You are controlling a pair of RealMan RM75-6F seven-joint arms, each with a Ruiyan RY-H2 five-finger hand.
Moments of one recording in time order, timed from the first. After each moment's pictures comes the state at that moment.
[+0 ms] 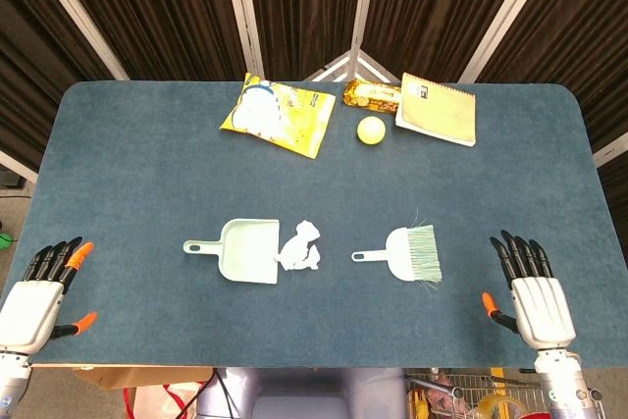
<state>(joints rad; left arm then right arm) -0.08 -1.10 0.04 -1.75 1.56 1.44 0.15 0.10 -1.21 0.05 -1.76 -1.54 1.45 -0.21</state>
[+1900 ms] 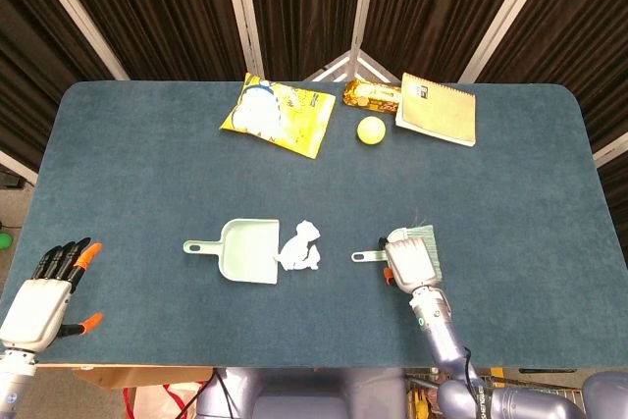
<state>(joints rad) -0.10 -1.10 0.05 -1.76 1.55 1.40 0.16 0.53 -1.71 0.14 -1.47 -1.04 1.11 -0.69</state>
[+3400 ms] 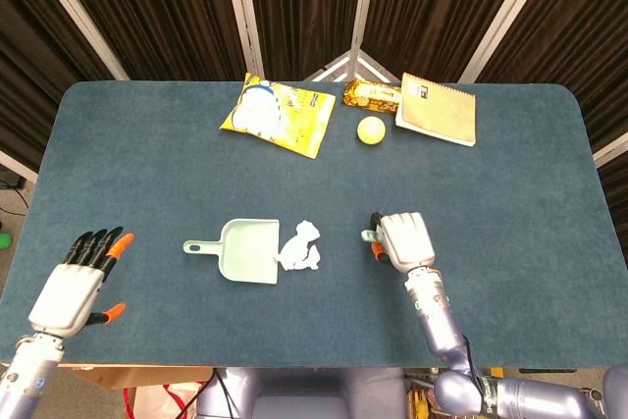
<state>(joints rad) -0.19 -1.09 -0.01 -1.91 1.51 1.30 0.39 0.58 -1.61 0.28 -1.70 -1.00 1.18 -0.70</state>
